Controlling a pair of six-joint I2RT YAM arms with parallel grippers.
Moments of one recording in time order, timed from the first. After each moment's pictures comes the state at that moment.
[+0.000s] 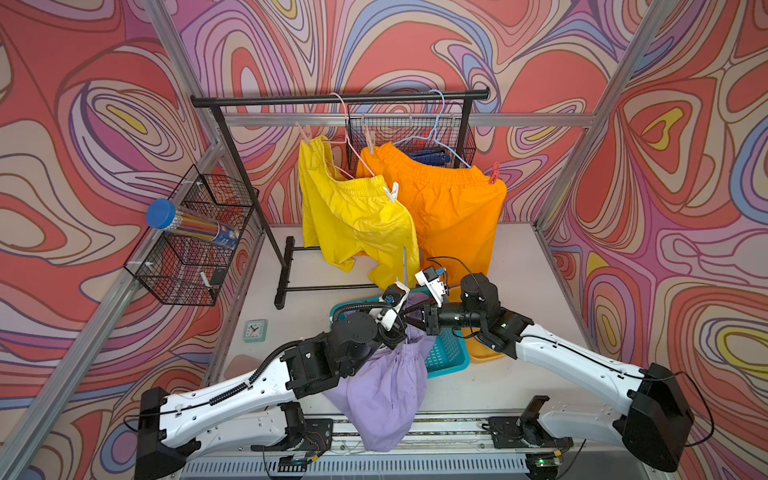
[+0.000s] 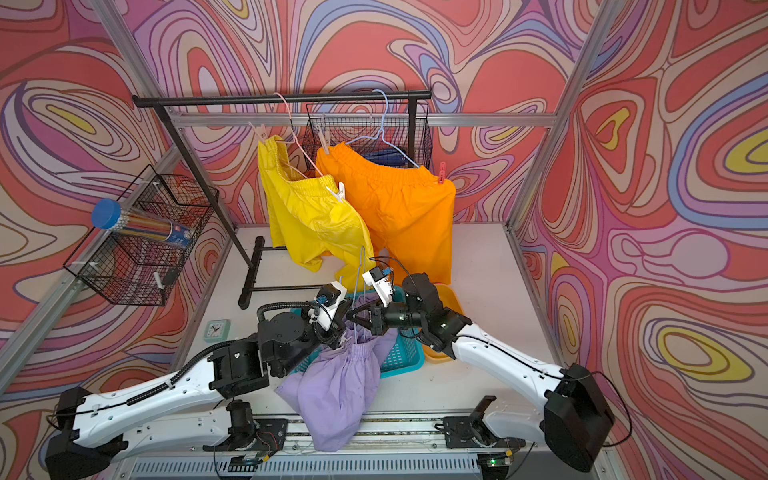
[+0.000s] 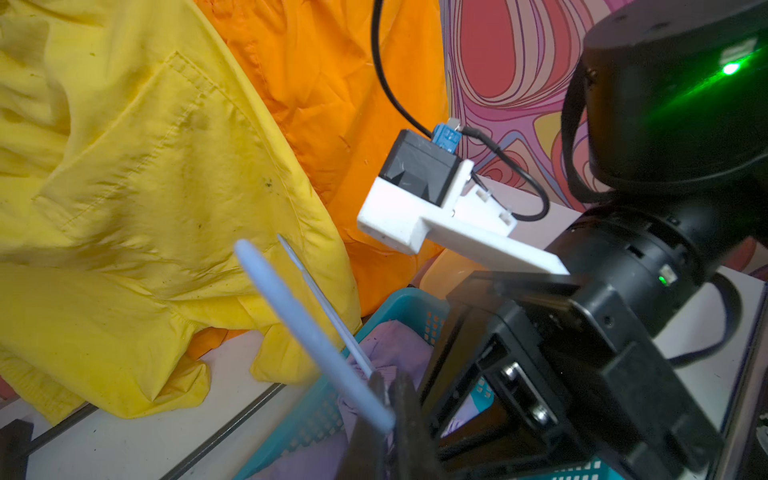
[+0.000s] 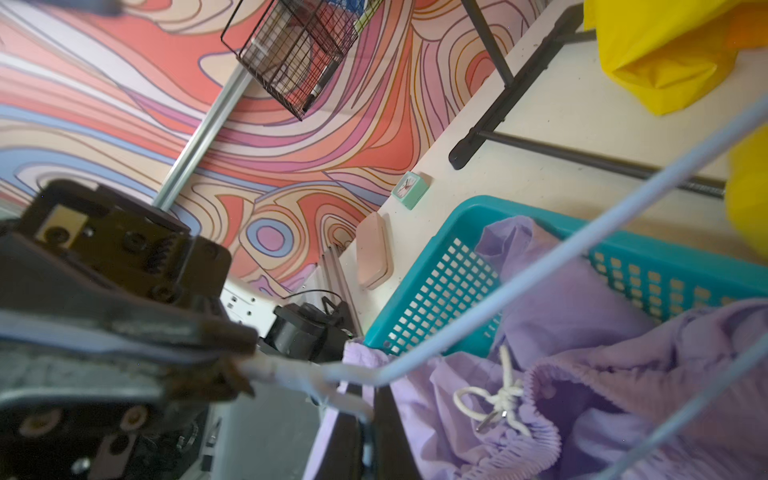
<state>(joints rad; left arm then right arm) -1.14 0.97 0.87 -0.13 -0.49 -0.02 0.72 1.22 0.81 0.12 -0.67 0.56</state>
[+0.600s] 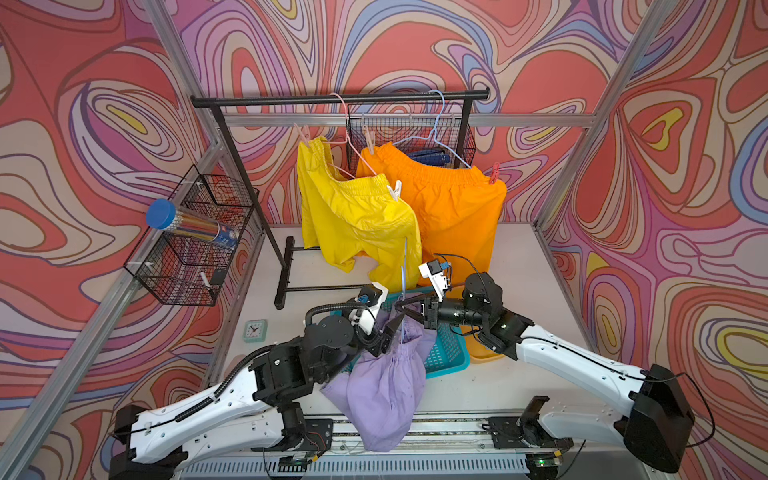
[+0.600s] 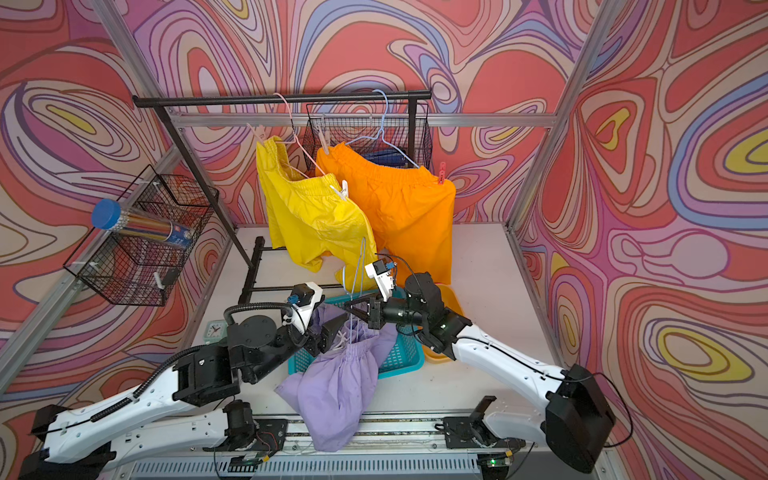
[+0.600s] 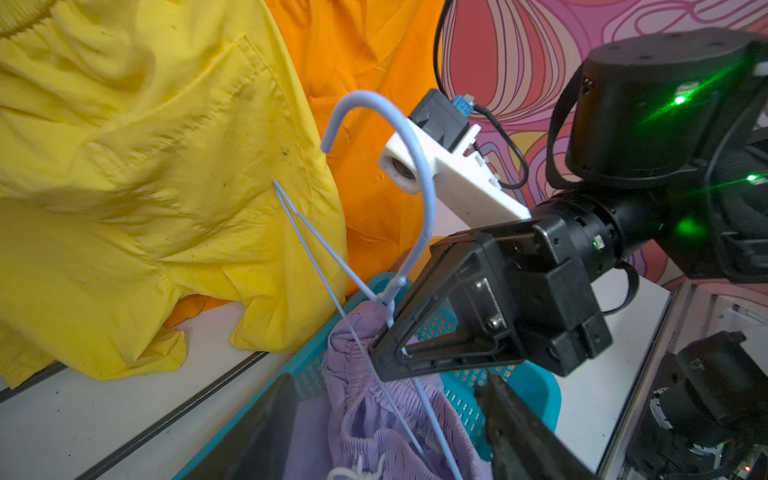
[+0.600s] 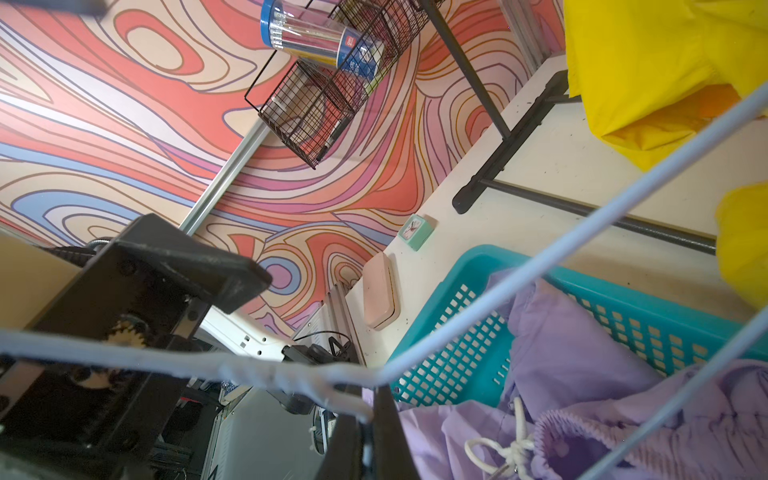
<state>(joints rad) -1.14 0.78 0.90 -0.35 -0.43 -0.16 0.73 1.20 0.82 0.23 -0.59 0.63</state>
